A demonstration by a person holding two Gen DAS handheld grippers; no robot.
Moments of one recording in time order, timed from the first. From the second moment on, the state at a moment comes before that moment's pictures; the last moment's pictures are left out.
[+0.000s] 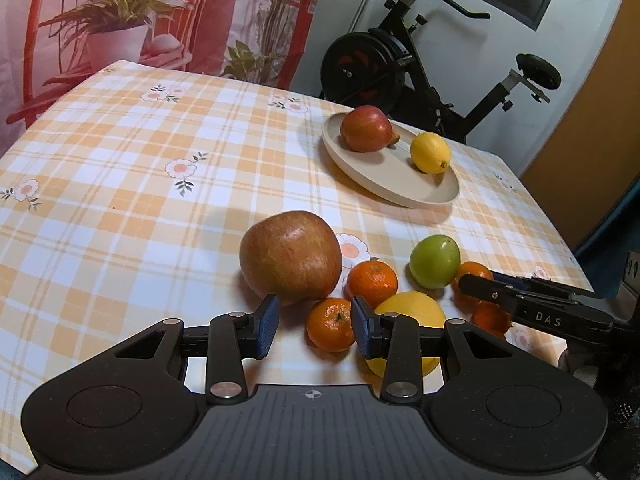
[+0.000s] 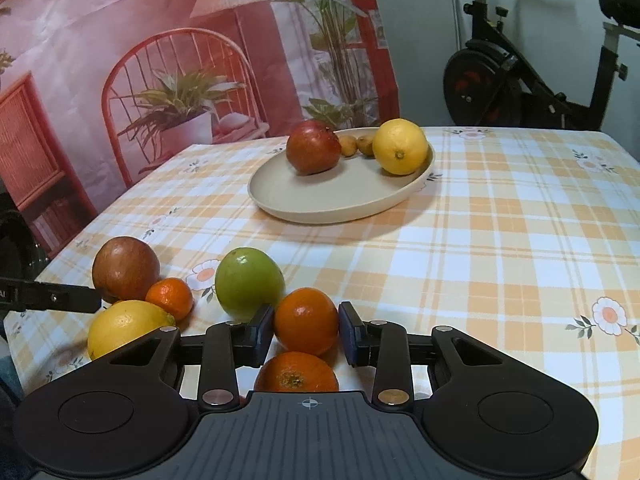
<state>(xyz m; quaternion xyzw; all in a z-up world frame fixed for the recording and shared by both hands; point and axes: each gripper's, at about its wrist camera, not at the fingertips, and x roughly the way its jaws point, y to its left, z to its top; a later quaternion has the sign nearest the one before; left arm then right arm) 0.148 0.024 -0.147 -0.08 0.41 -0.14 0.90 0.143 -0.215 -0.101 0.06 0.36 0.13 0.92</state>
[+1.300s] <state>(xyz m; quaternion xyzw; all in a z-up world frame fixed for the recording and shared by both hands) 0.153 0.001 -0.164 -0.02 0.42 -0.16 0.89 0.142 -0.215 -0.101 0.06 0.36 0.13 0.92</state>
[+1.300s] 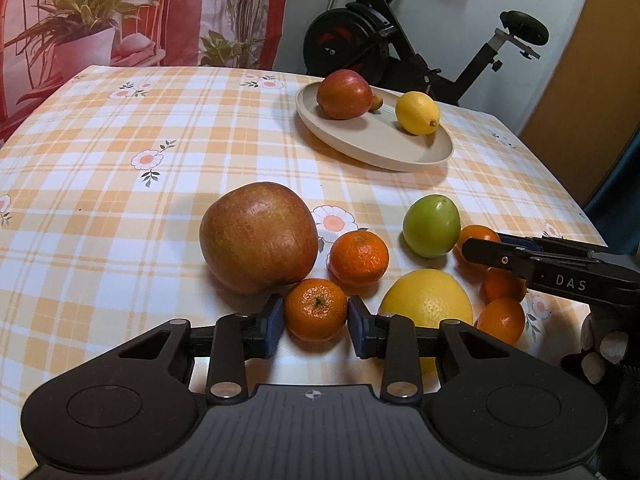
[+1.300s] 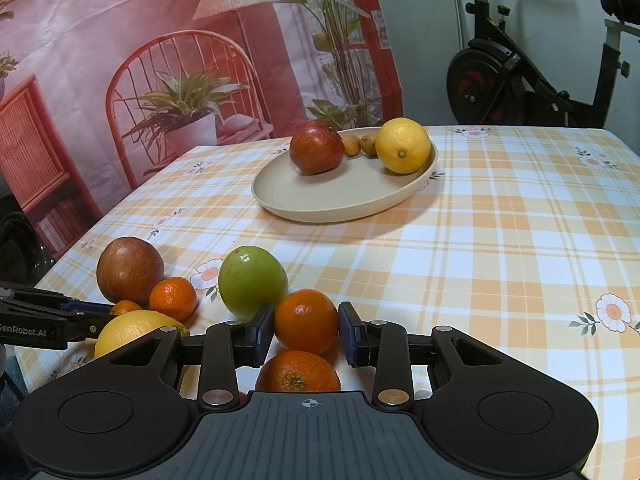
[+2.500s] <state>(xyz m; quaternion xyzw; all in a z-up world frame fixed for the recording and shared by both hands) 0.158 0.012 -0.095 -0.03 0.32 -0.17 0.93 0.157 -0.244 -0.037 0.06 0.28 0.11 0.95</state>
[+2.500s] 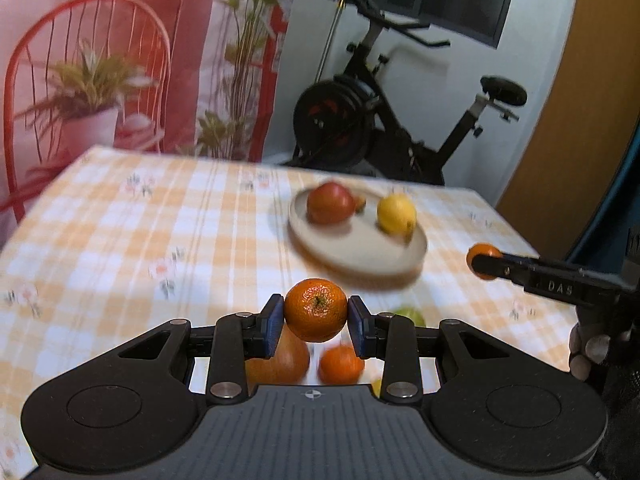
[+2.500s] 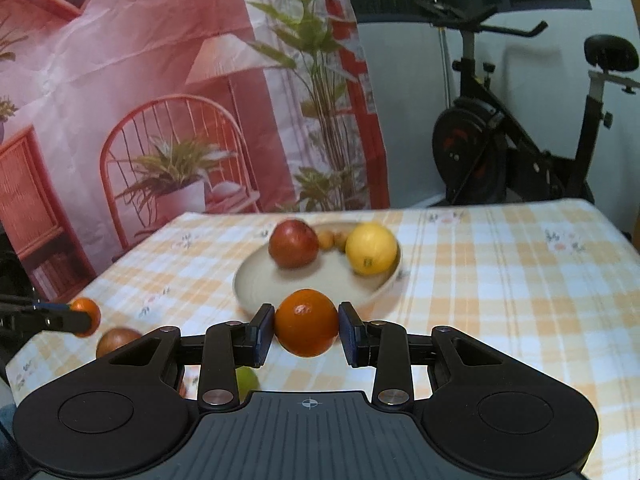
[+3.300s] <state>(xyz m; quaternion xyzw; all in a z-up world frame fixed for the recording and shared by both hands) 0.276 -0.046 -0.089 0.04 0.35 -0.19 0.92 0.252 -0.263 -0.041 0.05 0.32 0.11 0.94</state>
